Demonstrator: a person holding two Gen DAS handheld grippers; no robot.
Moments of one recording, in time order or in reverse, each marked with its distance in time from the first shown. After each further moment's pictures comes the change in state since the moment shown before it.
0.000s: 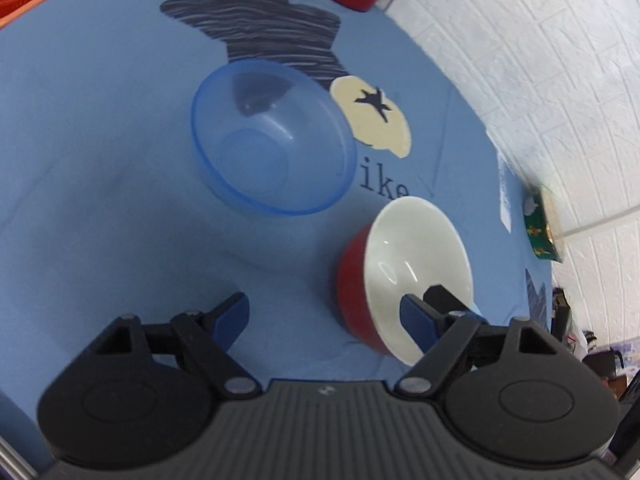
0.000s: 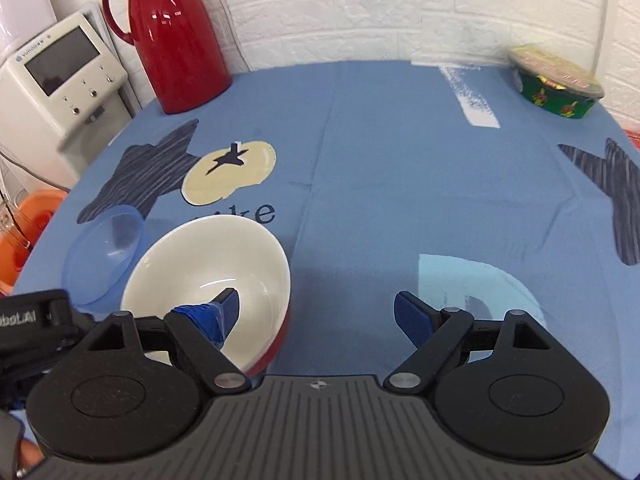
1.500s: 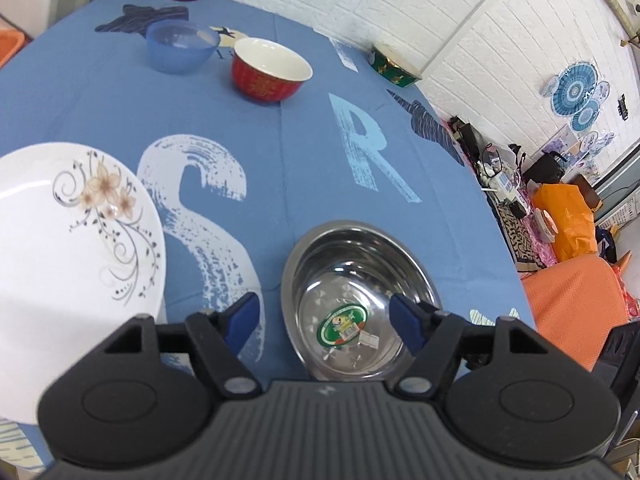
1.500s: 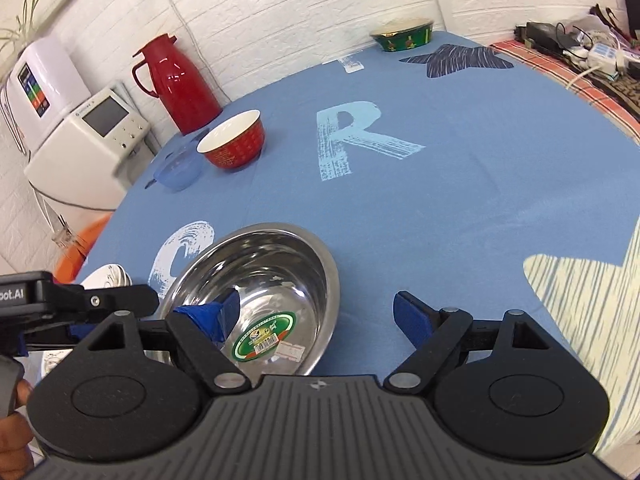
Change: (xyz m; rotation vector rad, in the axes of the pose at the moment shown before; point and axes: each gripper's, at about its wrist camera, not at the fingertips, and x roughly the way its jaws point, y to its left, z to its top) left arm -0.160 0.047 -0.210 0.536 0.053 -0.202; right arm -0.215 -0.025 -0.270 0.302 -0.201 0.041
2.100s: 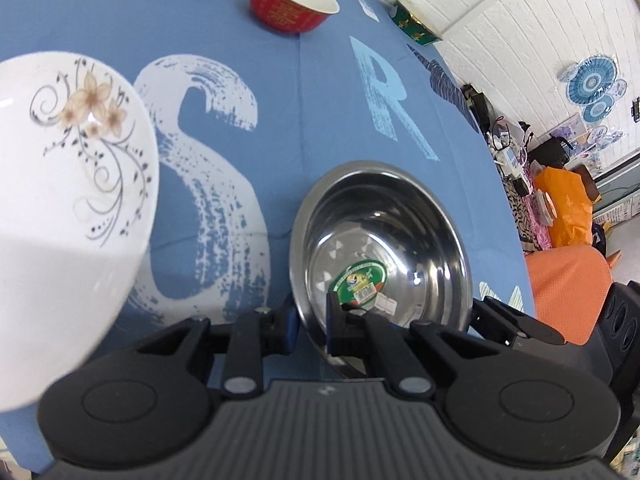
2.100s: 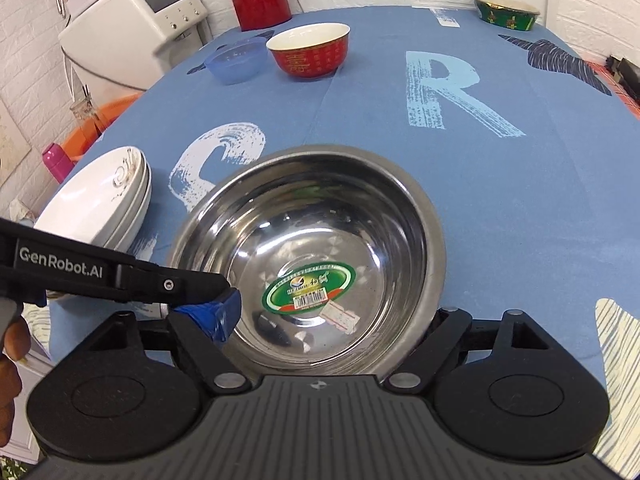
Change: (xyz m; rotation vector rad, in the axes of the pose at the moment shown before) left arm 0.036 0.019 -0.010 -0.092 0.153 -0.036; right arm 0.049 0.048 -0.003 -0.306 0.226 0.020
